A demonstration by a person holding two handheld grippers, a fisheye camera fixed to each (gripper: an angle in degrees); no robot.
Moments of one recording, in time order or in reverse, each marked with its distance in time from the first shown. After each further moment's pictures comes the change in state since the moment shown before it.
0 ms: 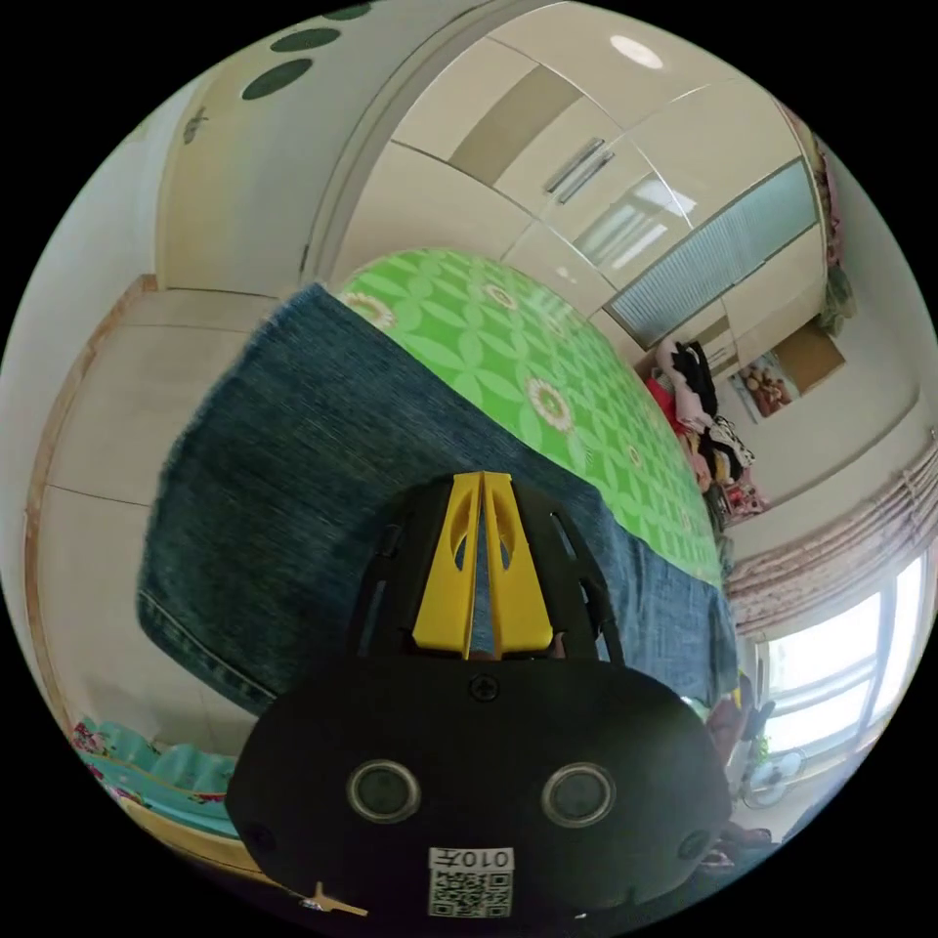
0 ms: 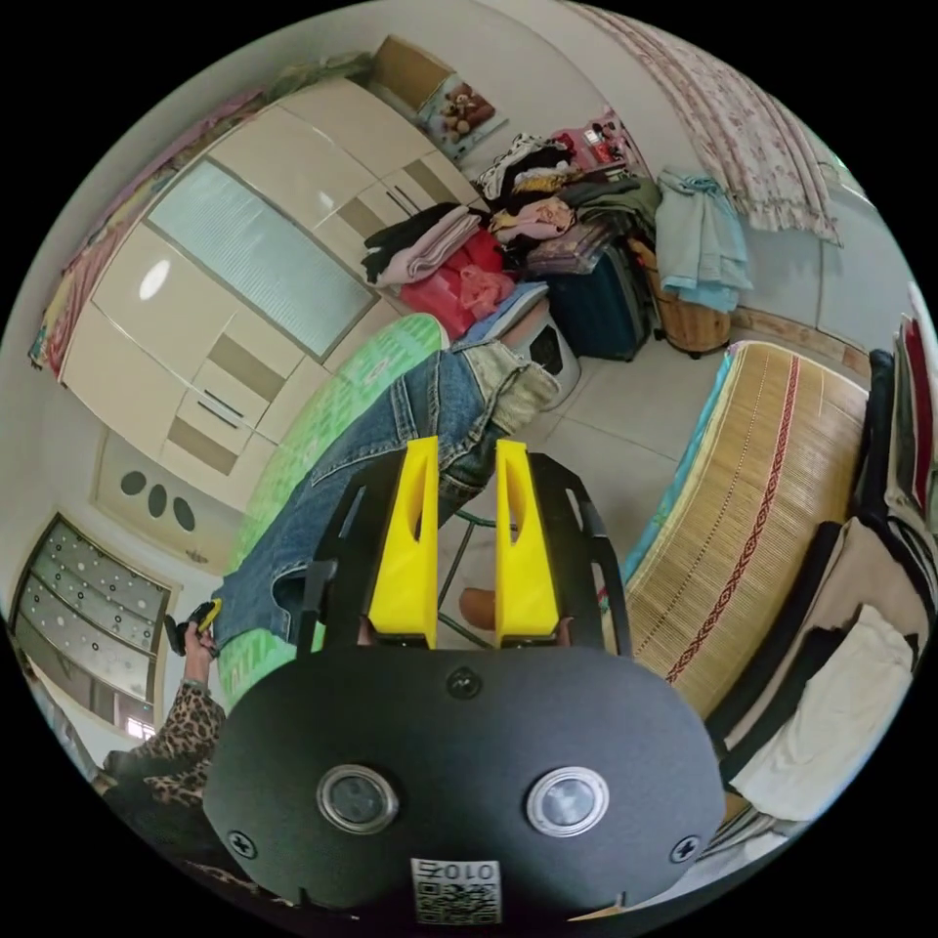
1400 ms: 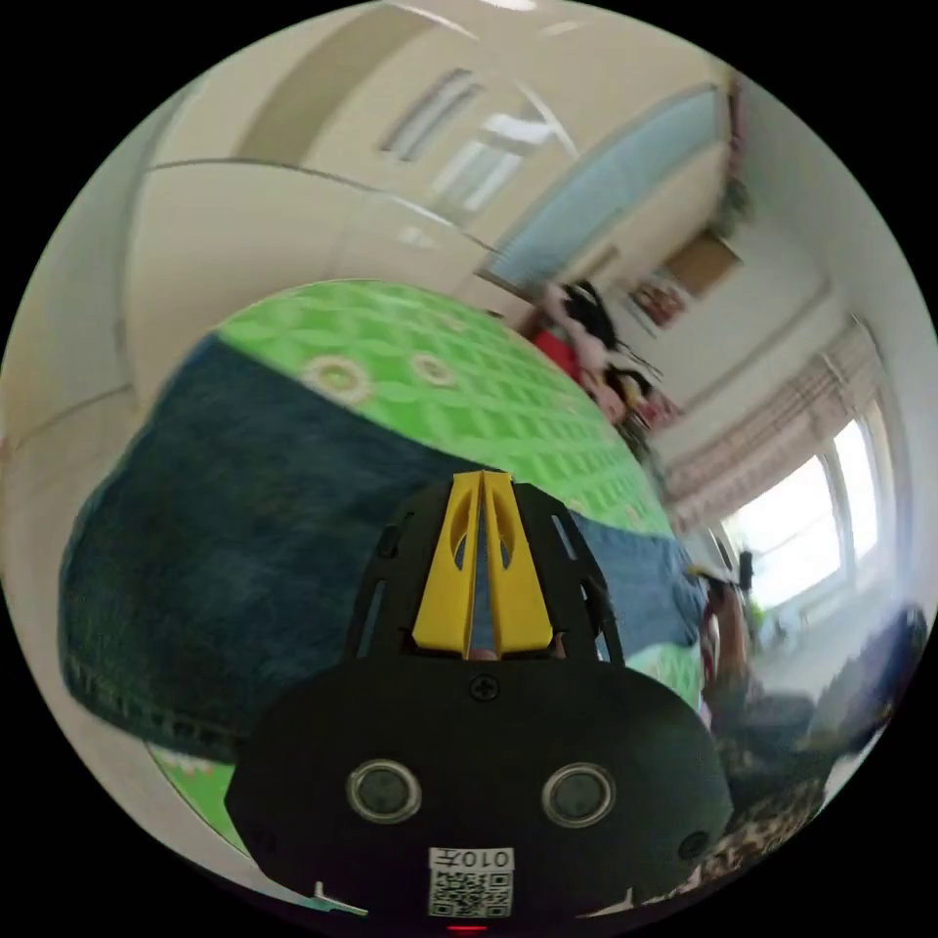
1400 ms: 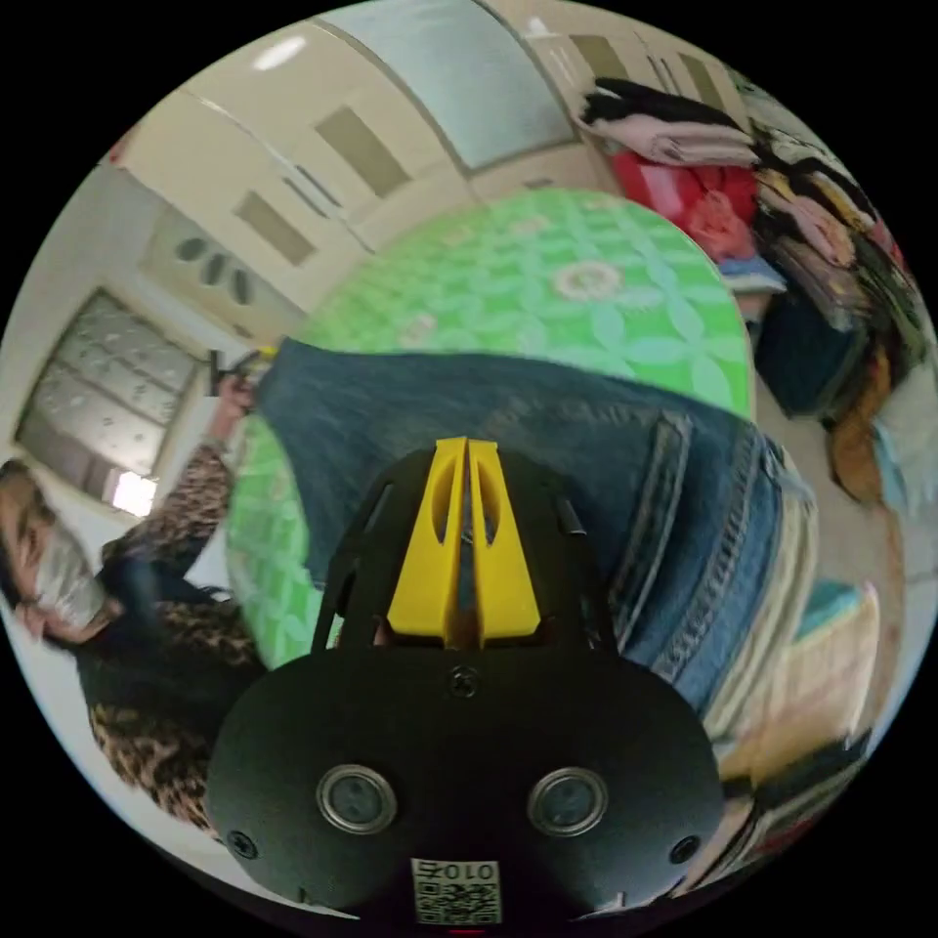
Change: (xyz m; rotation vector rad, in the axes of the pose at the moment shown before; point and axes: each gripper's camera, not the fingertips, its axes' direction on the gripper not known) left arm 0.117 -0.245 0.178 -0.200 0.384 0.575; right arm -0.241 -0.166 0.175 -0.422 -0.319 -0.602
